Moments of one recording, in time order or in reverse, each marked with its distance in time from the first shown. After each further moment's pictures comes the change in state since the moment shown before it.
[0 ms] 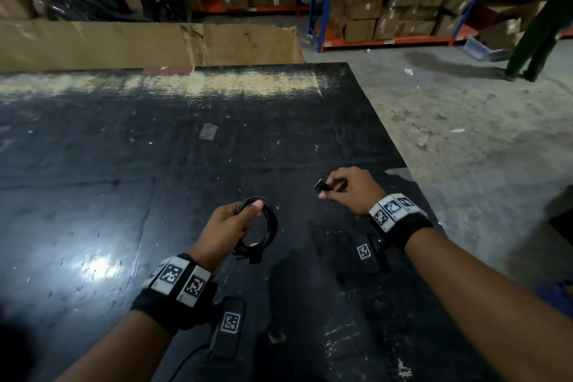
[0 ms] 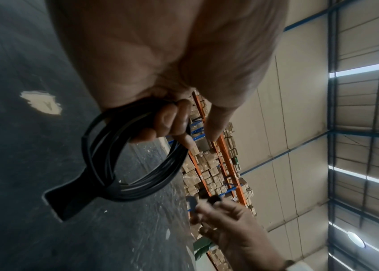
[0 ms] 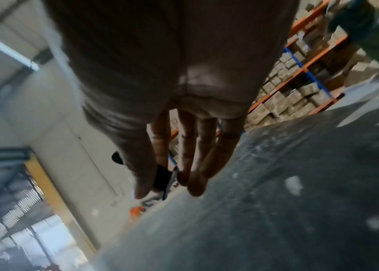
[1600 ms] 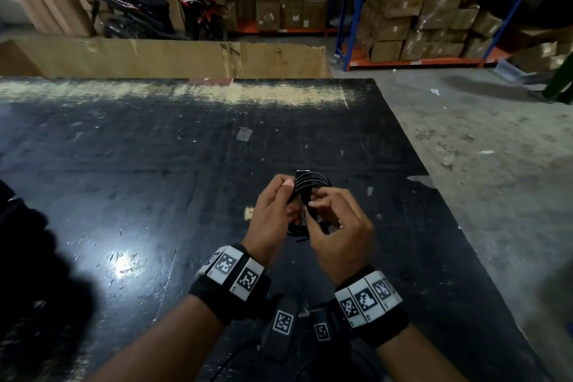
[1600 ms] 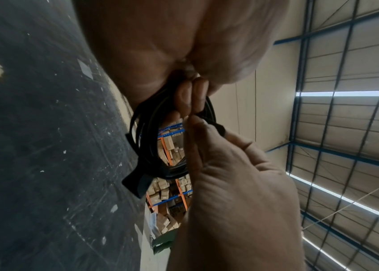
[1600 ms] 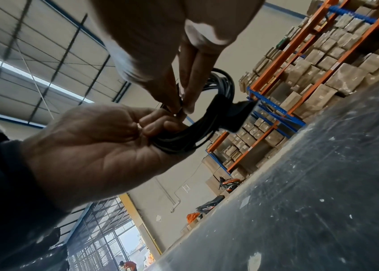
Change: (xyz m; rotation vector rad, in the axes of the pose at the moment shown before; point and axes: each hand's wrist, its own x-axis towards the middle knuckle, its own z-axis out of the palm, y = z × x) left_hand -0.066 0.037 0.032 -0.286 -0.009 0.325; right_hand -0.134 -0.133 0.076 0.219 0.716 -0.362
